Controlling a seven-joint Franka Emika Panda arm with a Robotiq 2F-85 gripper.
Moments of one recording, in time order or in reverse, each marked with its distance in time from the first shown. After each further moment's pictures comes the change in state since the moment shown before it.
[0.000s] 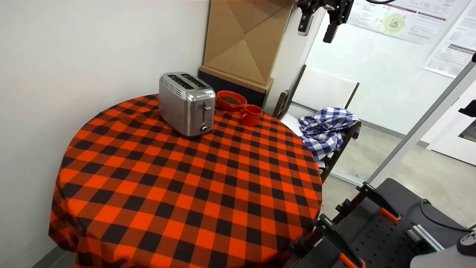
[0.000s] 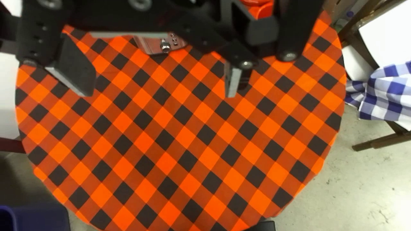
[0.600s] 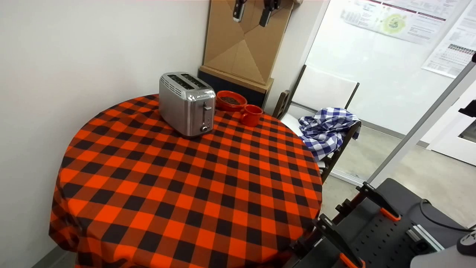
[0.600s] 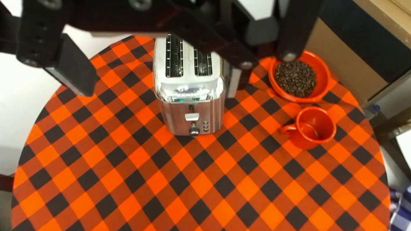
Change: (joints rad) arm 0.068 0.326 0.062 0.310 -0.057 0.213 -0.016
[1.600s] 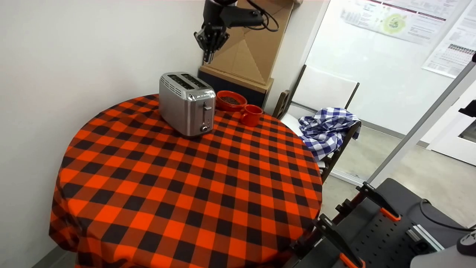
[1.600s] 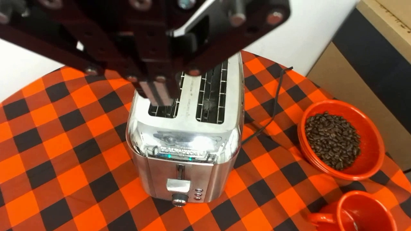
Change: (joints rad) arm 0.045 0.486 -0.010 0.334 -0.126 0.263 -0.041
